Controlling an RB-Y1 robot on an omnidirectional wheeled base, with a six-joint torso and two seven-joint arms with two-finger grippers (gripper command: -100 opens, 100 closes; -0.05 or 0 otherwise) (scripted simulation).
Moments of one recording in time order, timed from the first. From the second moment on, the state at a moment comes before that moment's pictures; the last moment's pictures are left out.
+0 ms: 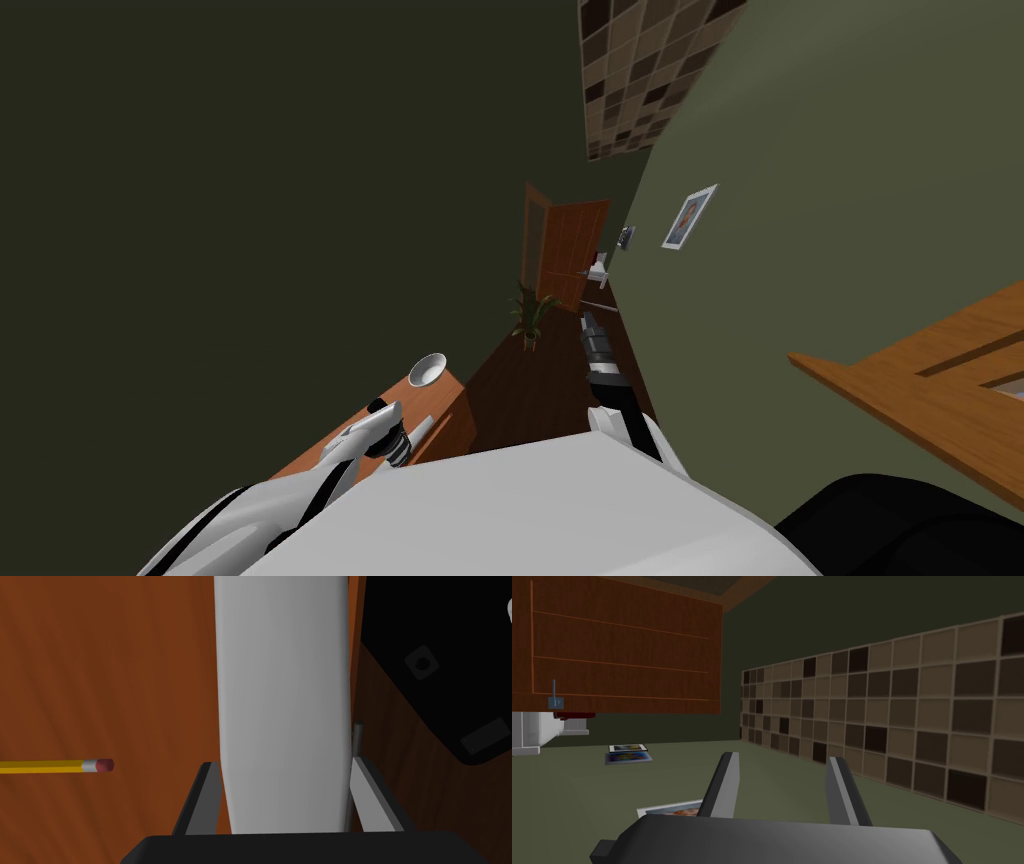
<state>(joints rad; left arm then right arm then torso) -0.37 0.39 0.15 -0.38 0.44 0.82 0.42 0.52 0.00 -0.06 -2.20 0.06 -0.36 0.12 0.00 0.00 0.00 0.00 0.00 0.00</state>
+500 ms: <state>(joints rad) -0.36 0.42 0.12 -0.49 0.45 0.93 0.38 0.52 0.00 -0.06 -2.20 0.06 -0.36 0.12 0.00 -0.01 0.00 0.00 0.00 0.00</state>
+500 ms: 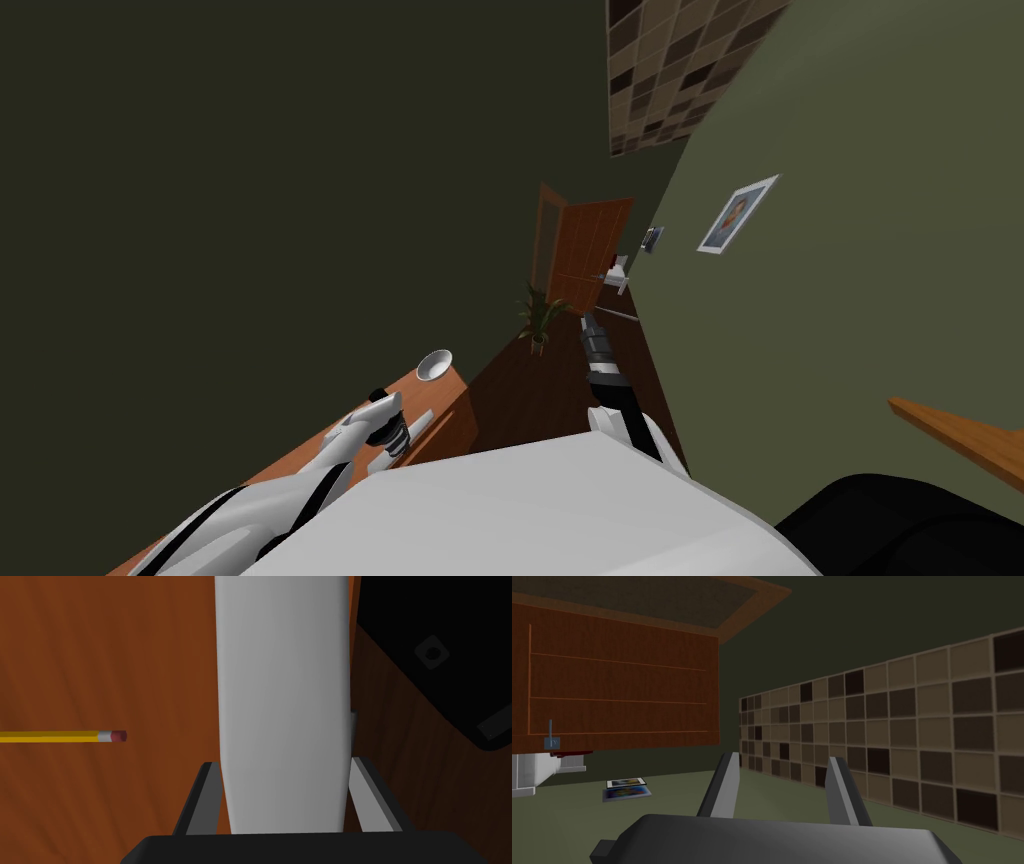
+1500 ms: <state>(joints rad) -0.45 0.47 0.13 -0.59 0.46 0.97 0.38 0.52 0.00 -0.06 -2.20 0.06 -0.36 0.12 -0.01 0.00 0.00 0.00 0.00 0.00</state>
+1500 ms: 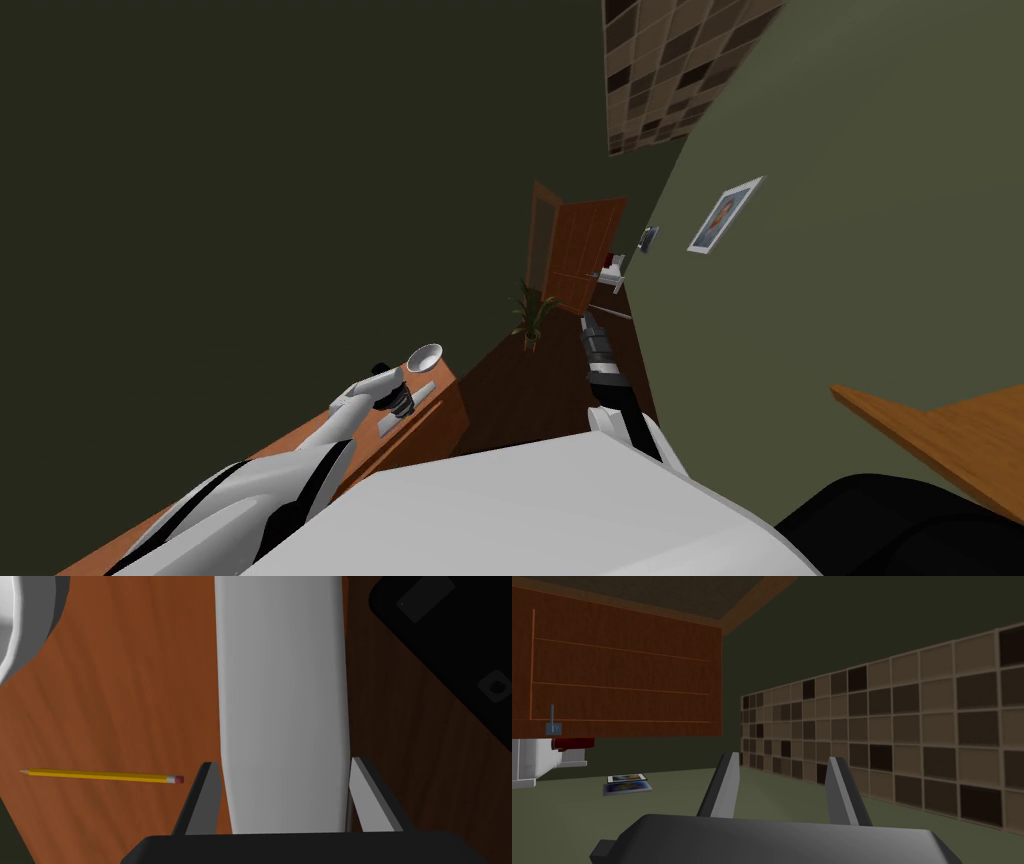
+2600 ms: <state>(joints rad) -0.45 0.61 0.15 -0.64 0.54 1.10 0.34 0.52 0.00 -0.06 -2.20 0.06 -0.36 0.12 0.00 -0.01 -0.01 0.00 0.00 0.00</state>
